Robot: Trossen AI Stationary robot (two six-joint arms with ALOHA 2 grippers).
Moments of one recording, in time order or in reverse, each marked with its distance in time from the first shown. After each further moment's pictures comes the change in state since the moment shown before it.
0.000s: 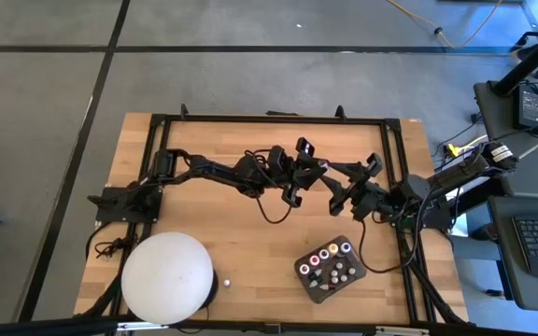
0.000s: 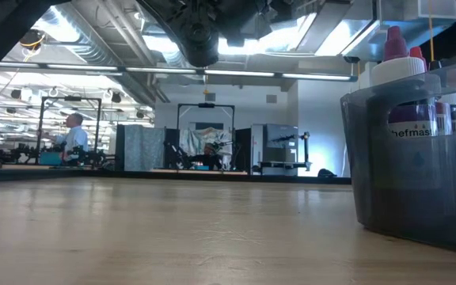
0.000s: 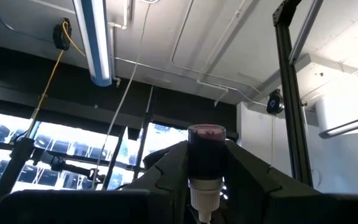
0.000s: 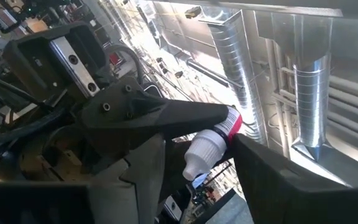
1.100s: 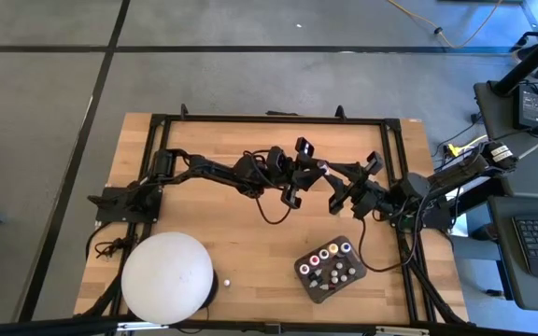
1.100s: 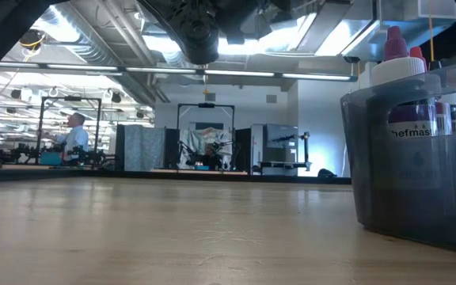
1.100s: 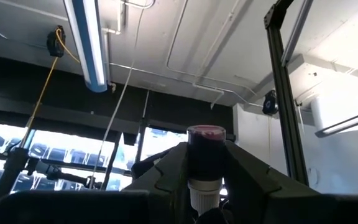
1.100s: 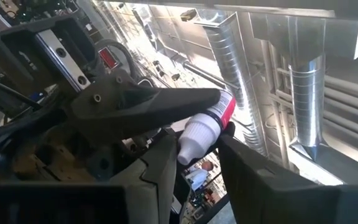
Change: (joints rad) left arm 0.006 -0.005 0.003 0.004 0.008 0.027; right arm 0.000 0.000 -0.002 0.027 -0.033 0.000
